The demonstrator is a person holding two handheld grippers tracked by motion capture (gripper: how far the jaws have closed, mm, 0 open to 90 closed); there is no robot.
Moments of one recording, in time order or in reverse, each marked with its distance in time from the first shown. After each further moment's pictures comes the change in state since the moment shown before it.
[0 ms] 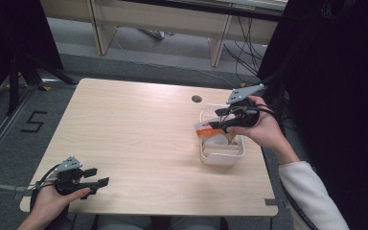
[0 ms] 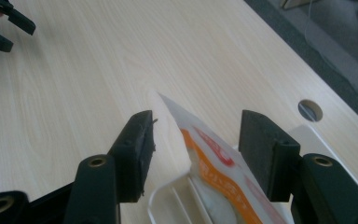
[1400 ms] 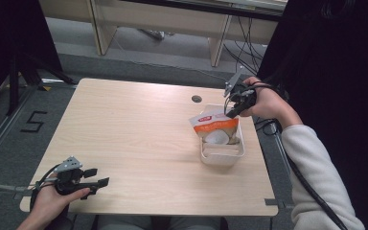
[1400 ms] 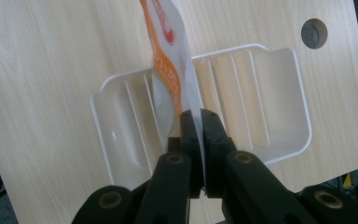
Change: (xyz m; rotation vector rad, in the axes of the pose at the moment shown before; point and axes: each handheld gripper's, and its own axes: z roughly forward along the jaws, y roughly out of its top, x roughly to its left) left arm 0.000 0.000 0.000 0.002 -0.007 0.001; right arm -0.064 0.027 0.009 0.535 0.063 -0.216
